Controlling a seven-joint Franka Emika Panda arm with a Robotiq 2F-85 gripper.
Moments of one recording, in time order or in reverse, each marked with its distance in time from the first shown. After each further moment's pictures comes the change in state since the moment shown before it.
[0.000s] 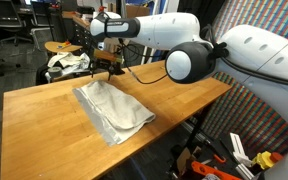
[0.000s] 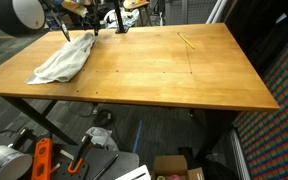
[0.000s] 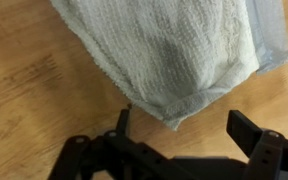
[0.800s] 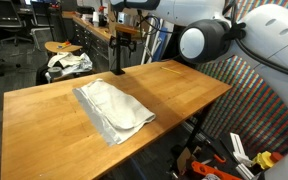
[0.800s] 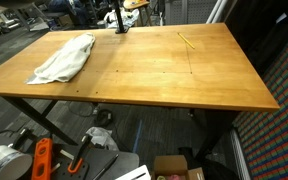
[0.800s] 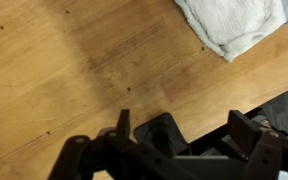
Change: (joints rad) arm -0.111 -0.170 -0.077 0.019 -0.045 -0.213 -0.020
